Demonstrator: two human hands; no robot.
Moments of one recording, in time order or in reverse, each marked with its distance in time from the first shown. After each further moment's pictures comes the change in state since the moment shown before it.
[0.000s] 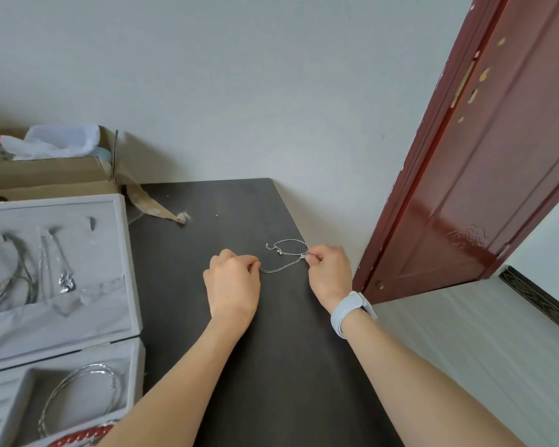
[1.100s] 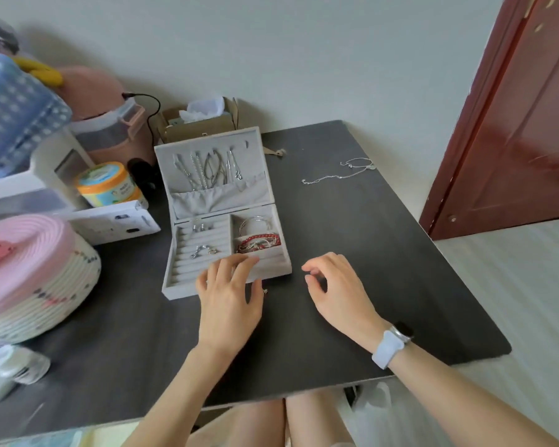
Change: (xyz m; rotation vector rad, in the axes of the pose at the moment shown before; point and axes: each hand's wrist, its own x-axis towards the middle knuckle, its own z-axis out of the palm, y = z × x) left_hand -0.249 -0.101 -0.184 0.253 0.201 0.279; right_hand -0.305 -0.051 -0.045 0.106 -0.265 -0.512
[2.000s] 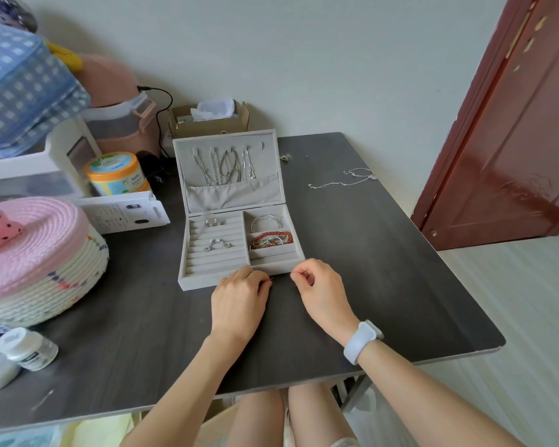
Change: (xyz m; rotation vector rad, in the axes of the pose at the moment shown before) left_hand -0.007 -0.020 -0.001 -0.031 -0.122 -0.033; right_hand 0.002 -0.041 0.036 0.143 0.024 0.203
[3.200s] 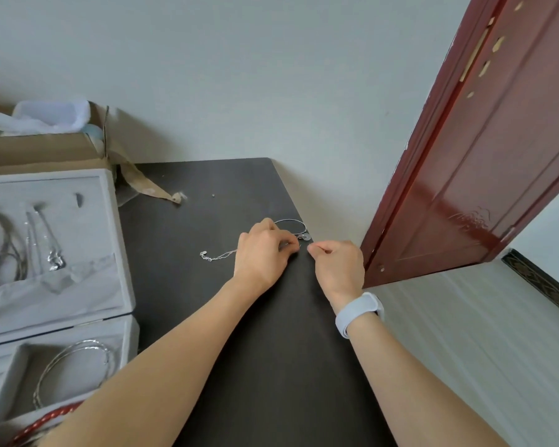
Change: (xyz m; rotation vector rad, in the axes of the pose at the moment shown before) left_hand 0.278 0.130 0.200 -0.353 -0.226 0.089; right_hand 0.253 0.160 -0.108 -0.078 0.408 0.403
